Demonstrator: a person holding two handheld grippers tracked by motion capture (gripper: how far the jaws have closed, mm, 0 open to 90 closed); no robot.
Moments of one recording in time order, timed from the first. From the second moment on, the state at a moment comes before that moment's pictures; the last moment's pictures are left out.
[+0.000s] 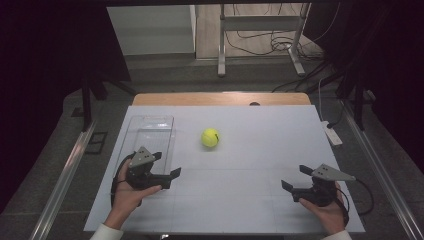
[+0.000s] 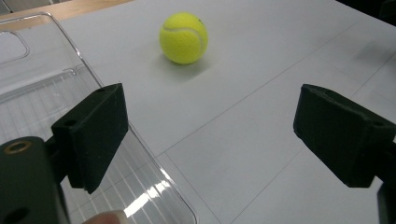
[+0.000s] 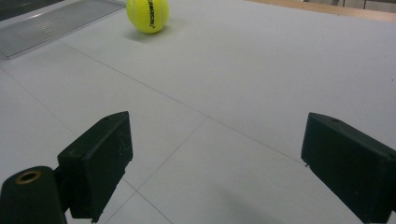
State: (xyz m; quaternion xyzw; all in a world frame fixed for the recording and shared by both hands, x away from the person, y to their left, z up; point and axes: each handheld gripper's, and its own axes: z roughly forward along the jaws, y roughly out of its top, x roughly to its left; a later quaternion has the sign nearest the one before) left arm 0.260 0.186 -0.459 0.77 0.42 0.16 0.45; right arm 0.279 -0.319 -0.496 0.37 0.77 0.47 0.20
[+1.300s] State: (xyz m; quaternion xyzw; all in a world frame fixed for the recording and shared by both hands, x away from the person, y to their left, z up) left arm 0.286 0.167 -0.457 0.79 0.41 0.16 0.42; right arm 0.279 -0.319 -0.497 0.37 0.78 0.47 0.20
